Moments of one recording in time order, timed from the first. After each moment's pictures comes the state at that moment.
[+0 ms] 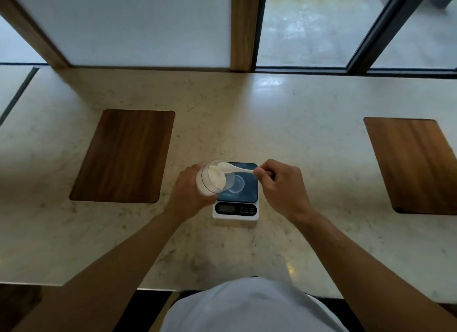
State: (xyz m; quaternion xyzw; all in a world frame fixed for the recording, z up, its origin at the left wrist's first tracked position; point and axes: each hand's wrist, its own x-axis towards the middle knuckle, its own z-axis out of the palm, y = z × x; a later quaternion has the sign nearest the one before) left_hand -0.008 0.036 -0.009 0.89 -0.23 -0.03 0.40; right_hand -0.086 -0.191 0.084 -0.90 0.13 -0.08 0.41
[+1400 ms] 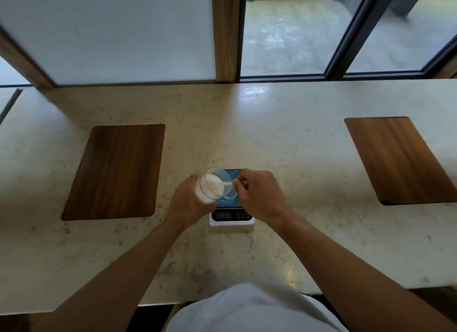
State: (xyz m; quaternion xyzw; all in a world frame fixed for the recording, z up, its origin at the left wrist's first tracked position) left_hand -0.010 0.030 -0.010 0.89 -0.23 -0.02 0.39; right_hand -0.087 -0.158 0.092 -0.94 0.07 -0.08 0.32
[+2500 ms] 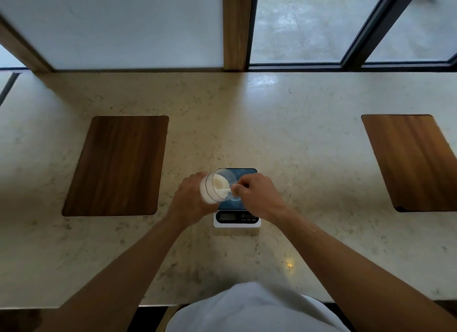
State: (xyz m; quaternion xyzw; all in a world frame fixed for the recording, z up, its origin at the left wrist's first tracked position) left_hand 0.013 0.033 -0.026 0.88 -0.29 -0.07 0.37; right_hand -0.050 -0.159 0.062 -0.88 0.15 0.12 0.42
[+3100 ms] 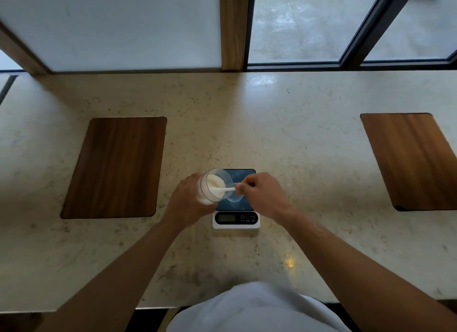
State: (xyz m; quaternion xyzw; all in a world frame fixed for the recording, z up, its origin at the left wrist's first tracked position) left_hand 0.012 0.036 -0.029 0.89 -0.25 -0.06 0.38; right_hand -0.051 -0.172 0.060 -0.86 0.18 0.12 0.46
